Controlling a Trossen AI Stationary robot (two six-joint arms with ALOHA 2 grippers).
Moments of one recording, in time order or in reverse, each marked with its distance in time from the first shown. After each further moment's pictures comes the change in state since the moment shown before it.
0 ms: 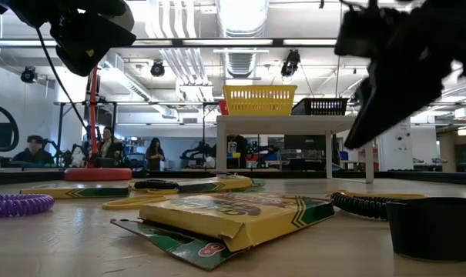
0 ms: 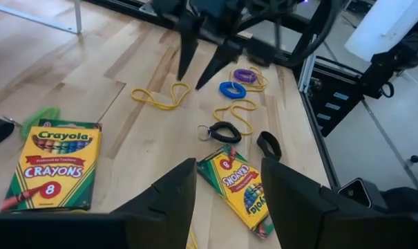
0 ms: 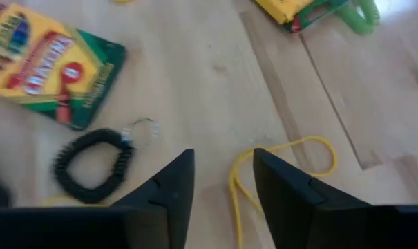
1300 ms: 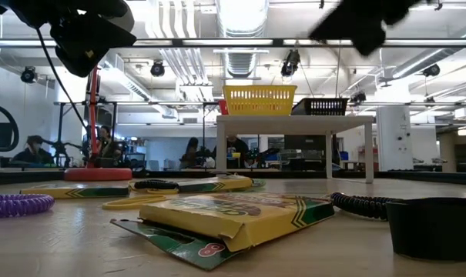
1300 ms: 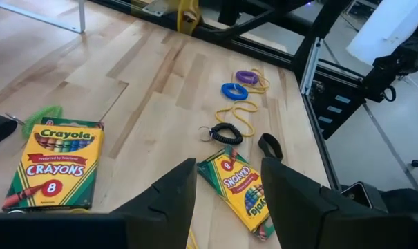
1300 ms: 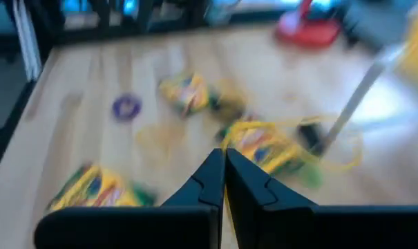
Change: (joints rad) left arm 0.000 0.000 0.000 0.000 -0.009 -0.010; right arm -0.014 -0.291 -0.032 0.243 0.174 -0.286
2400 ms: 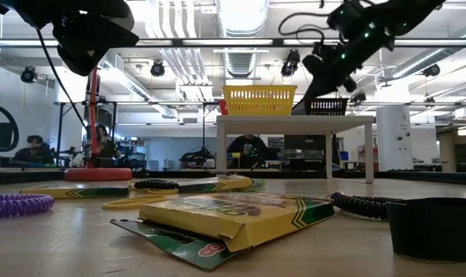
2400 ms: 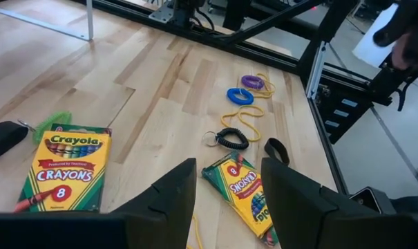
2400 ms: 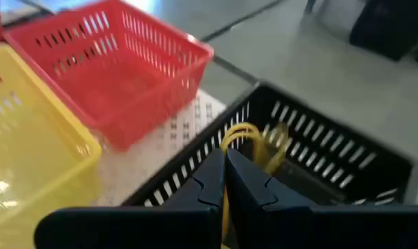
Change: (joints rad) left arm 0.000 0.000 0.000 0.004 -0.026 0.011; right arm -1.163 -0.073 0.058 -0.086 -0.483 -0.336
